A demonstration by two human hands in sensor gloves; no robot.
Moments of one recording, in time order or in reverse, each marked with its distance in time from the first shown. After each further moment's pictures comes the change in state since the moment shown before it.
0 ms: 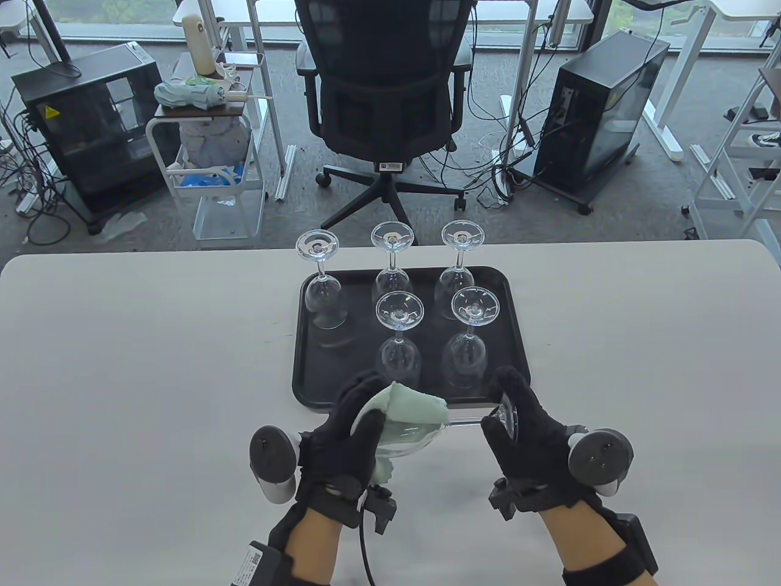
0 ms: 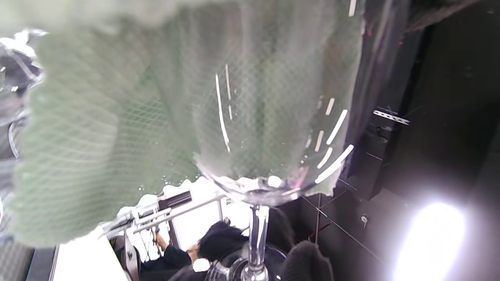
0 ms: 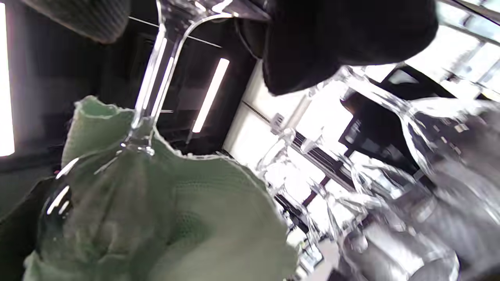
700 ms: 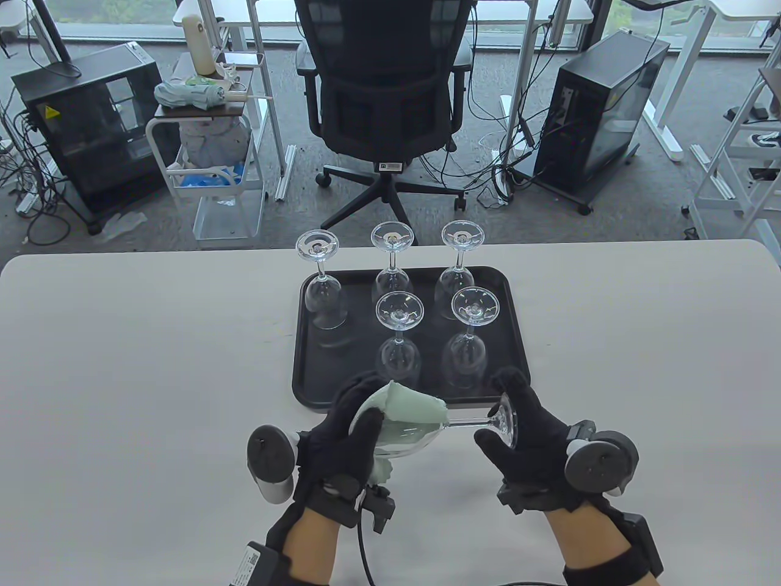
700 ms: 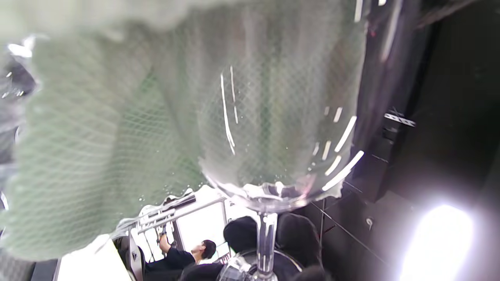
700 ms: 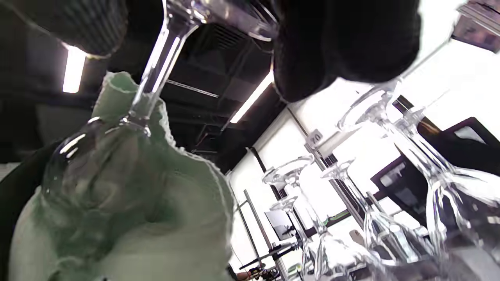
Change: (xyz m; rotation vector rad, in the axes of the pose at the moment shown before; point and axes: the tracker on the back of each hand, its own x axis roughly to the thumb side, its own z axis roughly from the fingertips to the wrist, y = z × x) left_hand -0.003 0.003 -0.002 -0.030 0.085 0.098; right_hand 0.020 -0.006 0.005 -0.061 -0.411 0.392
